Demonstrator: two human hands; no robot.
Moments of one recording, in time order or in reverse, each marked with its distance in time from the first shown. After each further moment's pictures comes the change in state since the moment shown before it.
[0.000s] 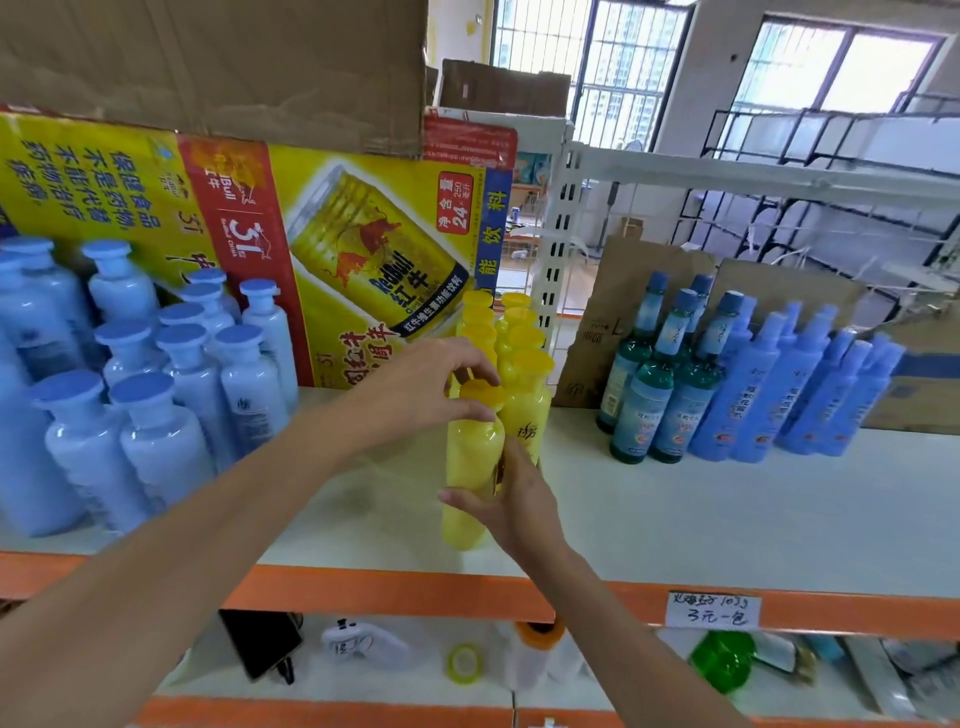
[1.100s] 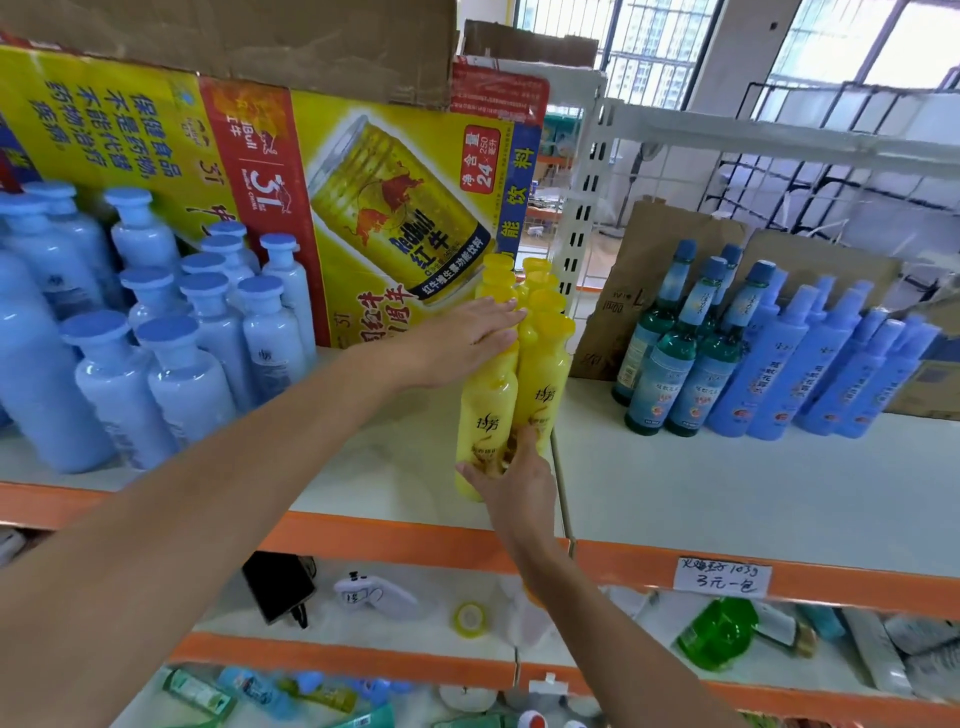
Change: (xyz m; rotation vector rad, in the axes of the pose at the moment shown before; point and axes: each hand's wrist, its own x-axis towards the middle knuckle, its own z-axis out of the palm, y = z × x) left_hand 0.019 -0.020 0.018 0.062 -0.177 -0.047; right_hand -0.015 0.004 0.028 0.028 0.121 0.167
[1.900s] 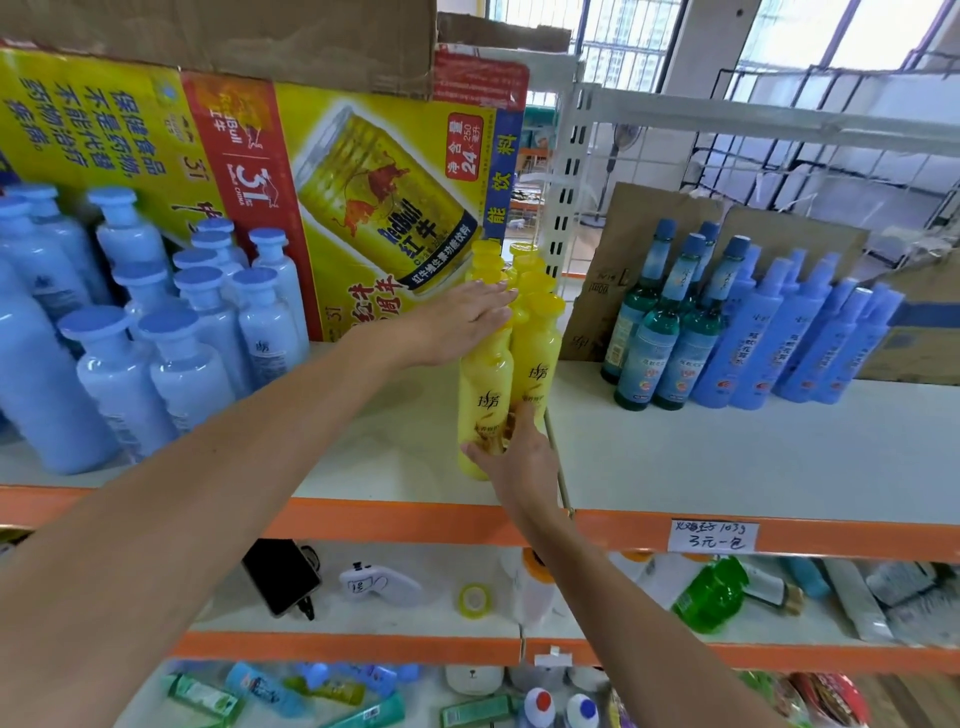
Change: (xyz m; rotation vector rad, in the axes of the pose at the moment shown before) left_hand -0.003 0.002 0.000 0.009 -0.031 -0.019; right_hand -0.004 -0.001 -0.004 -0.069 -0.018 0.009
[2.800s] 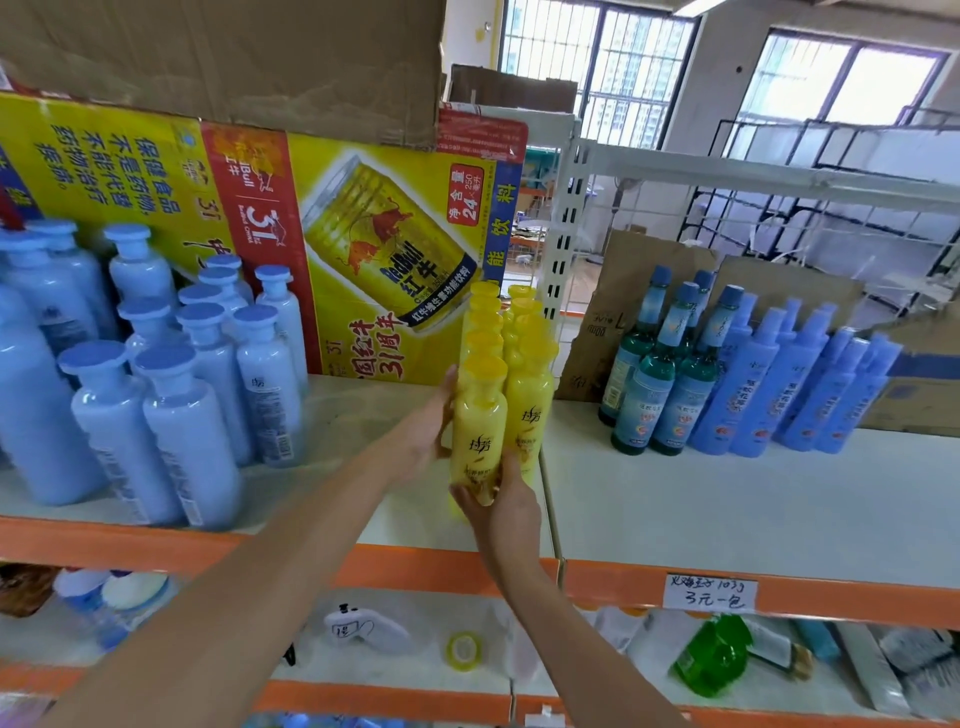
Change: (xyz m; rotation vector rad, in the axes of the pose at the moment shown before) left_hand -0.005 -0.023 0.071 -1.196 0.166 -0.403; right_hand -0.003 0.010 0.013 0.172 0.048 -0.088
